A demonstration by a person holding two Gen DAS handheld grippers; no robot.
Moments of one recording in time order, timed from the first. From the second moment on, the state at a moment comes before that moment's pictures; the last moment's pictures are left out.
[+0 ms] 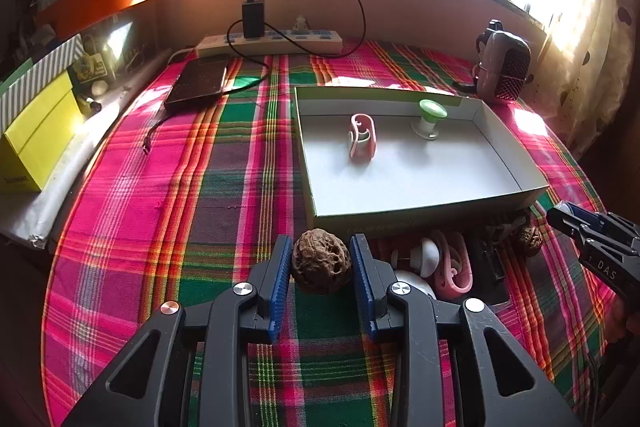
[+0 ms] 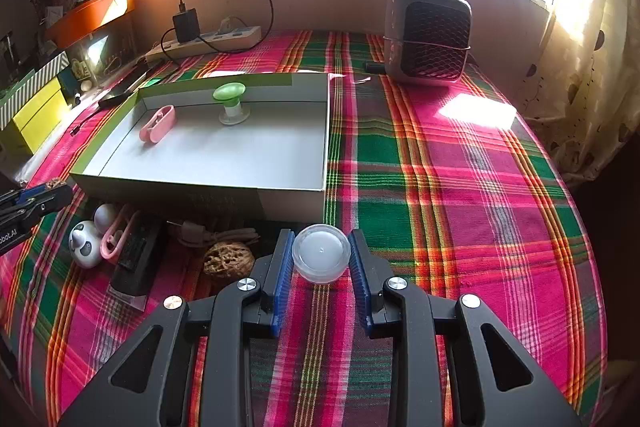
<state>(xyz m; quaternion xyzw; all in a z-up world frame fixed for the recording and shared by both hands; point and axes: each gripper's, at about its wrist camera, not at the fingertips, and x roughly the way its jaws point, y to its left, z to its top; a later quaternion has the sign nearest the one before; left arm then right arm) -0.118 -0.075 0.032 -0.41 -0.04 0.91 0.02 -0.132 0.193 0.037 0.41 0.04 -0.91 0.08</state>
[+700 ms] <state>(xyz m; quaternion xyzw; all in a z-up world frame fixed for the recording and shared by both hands) -0.143 -0.055 0.054 -0.39 -0.02 0.92 0.05 -0.169 0.170 0.079 0.37 0.05 -0.92 0.13</state>
